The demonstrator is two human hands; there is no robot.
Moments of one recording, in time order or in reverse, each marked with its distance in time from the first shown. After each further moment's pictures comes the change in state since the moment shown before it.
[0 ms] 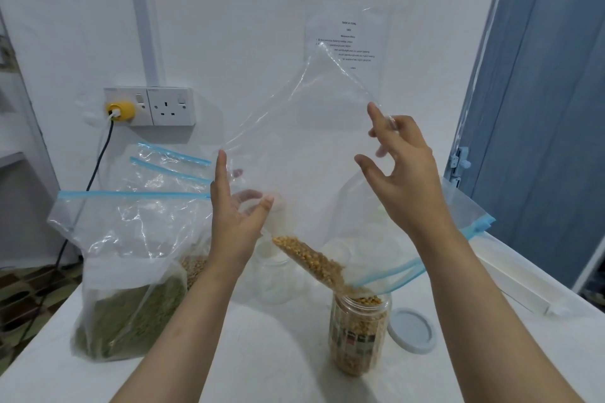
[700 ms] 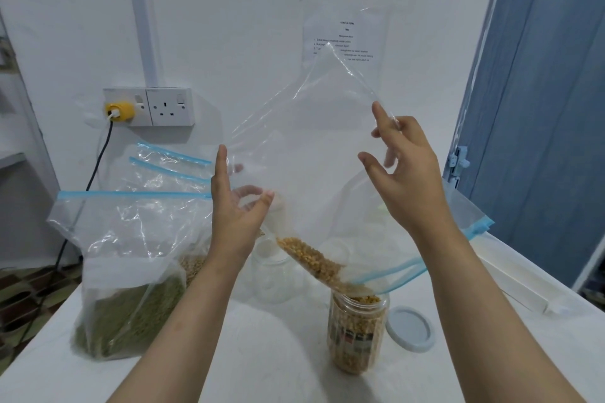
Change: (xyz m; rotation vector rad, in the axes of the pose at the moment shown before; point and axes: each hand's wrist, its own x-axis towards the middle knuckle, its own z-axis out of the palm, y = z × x) left_hand 0.002 0.008 0.005 -0.003 0.001 0.028; right_hand -0.001 0.006 -0.002 0.032 0.053 0.014
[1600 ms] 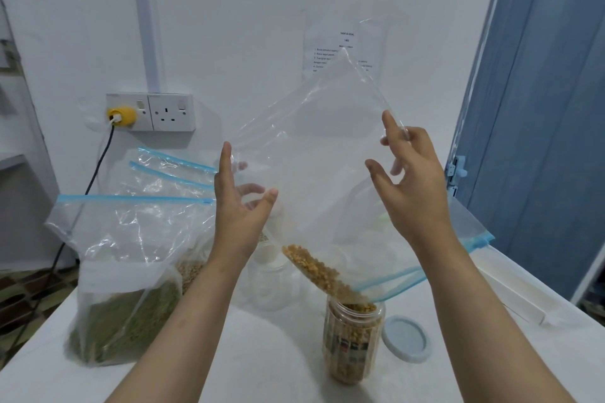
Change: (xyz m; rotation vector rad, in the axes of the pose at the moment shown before) left_hand 0.007 0.007 0.009 -0.003 0.003 0.055; right_hand -0.003 0.004 -0.005 -0.016 0.050 0.020
